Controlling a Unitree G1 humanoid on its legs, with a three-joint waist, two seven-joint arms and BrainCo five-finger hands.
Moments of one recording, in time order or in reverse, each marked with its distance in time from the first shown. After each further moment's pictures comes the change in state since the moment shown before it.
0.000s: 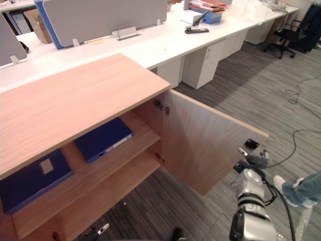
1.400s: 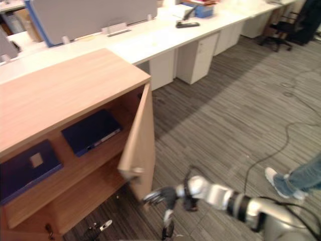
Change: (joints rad) left arm -0.033 0.011 0.016 -0.005 0.033 -0.015 -0.089; right arm -0.074 -0.259 1.613 -0.854 0.013 0.080 0.906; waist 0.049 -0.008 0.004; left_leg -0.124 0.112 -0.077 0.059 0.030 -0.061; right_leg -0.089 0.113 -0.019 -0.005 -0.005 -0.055
